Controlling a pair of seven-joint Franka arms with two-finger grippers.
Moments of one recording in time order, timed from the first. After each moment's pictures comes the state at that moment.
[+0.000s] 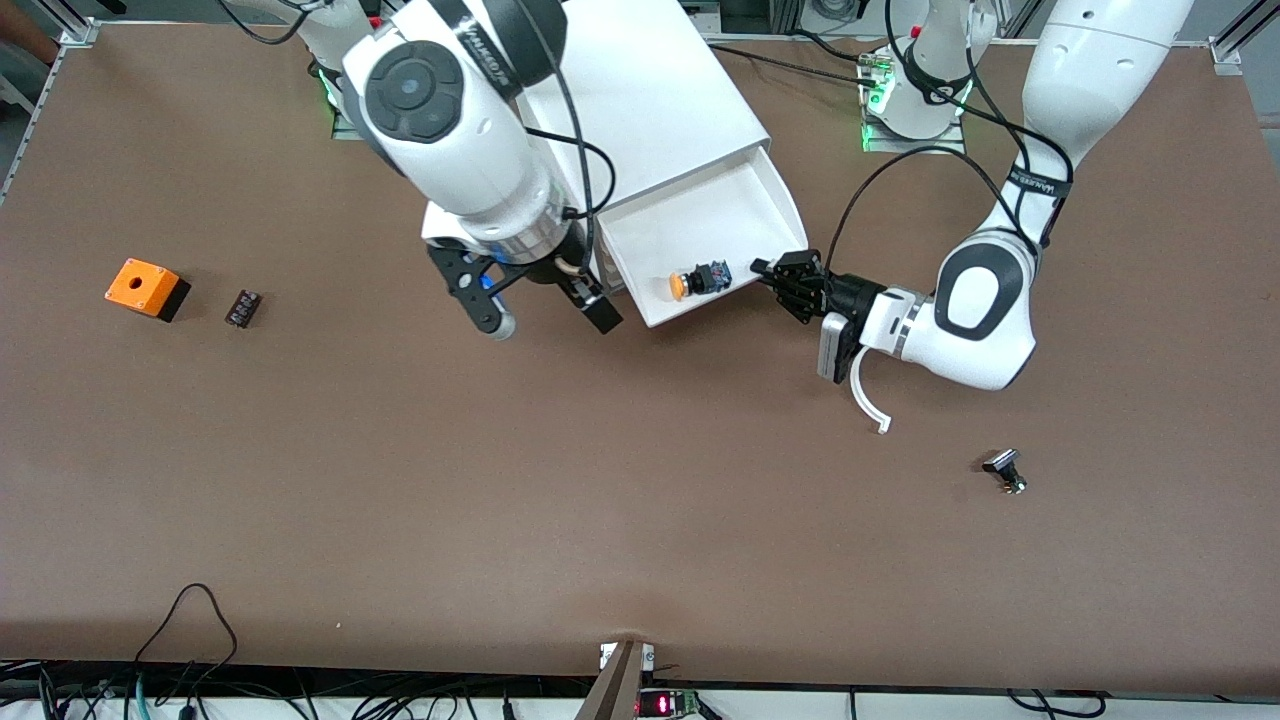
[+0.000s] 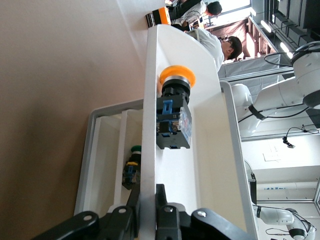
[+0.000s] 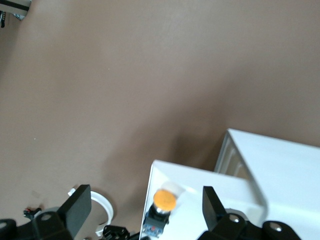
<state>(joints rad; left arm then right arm) -0.04 0.53 -0.17 -1.87 -1.08 1.62 1.02 0.59 0.56 0.09 -1.07 0.15 1.77 1.60</state>
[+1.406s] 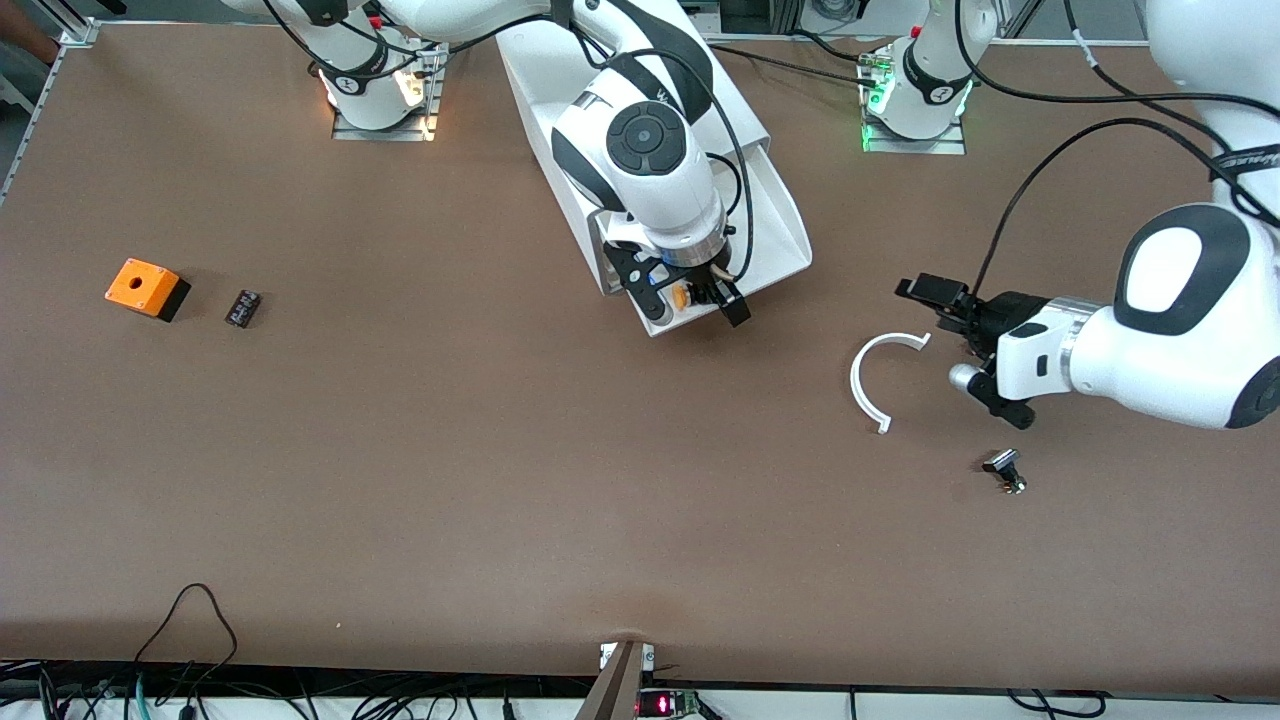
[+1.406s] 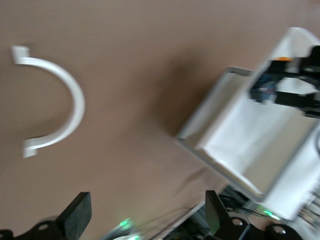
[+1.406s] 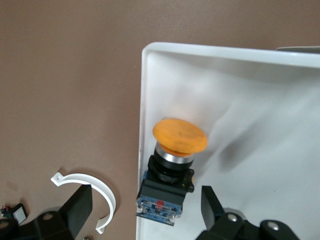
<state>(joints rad) 0.07 0.51 -0.19 -1.29 -0.30 1.31 0.27 0.79 0.79 0.09 -1.02 0.14 1.99 1.84</state>
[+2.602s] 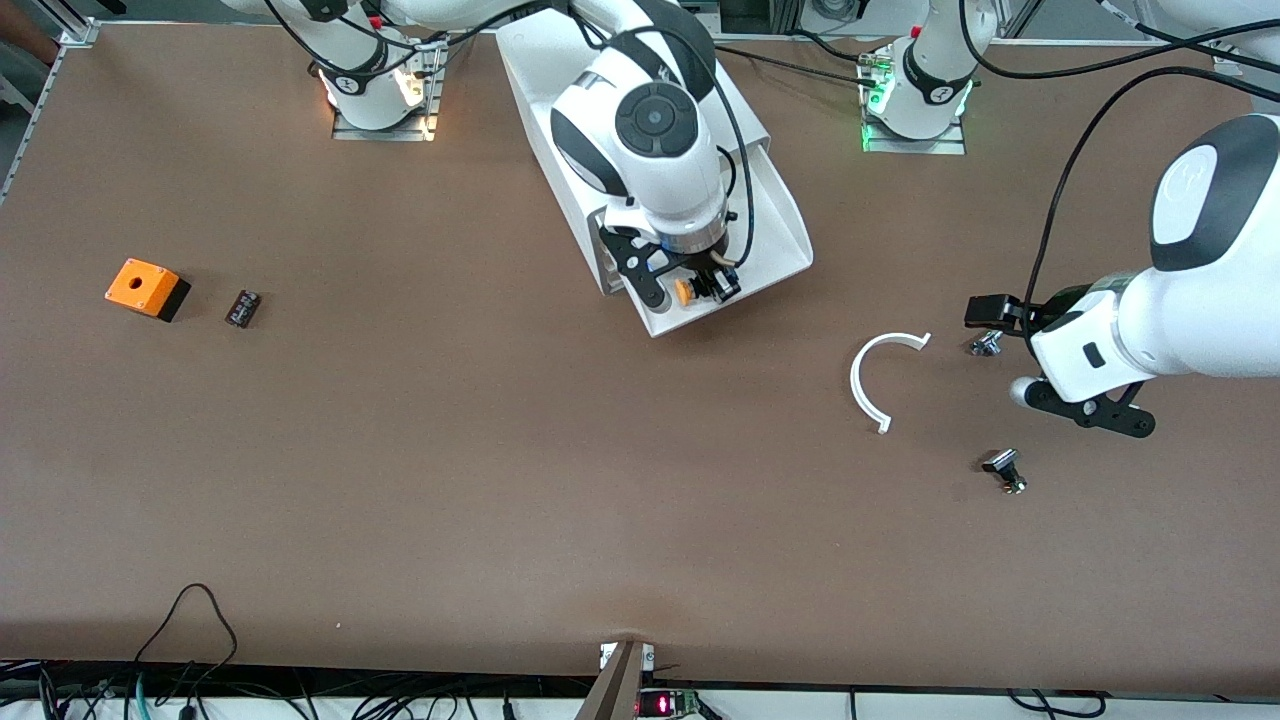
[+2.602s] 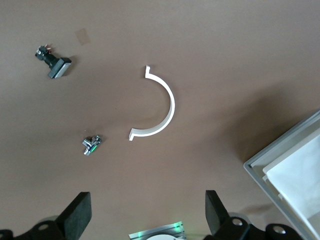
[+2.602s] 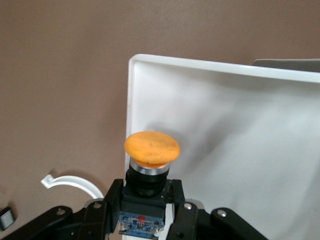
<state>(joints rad) 0.00 0.51 -0.18 -1.09 -0.01 1.28 0.03 0.79 0.75 0.09 -0.98 0.11 1.89 1.84</state>
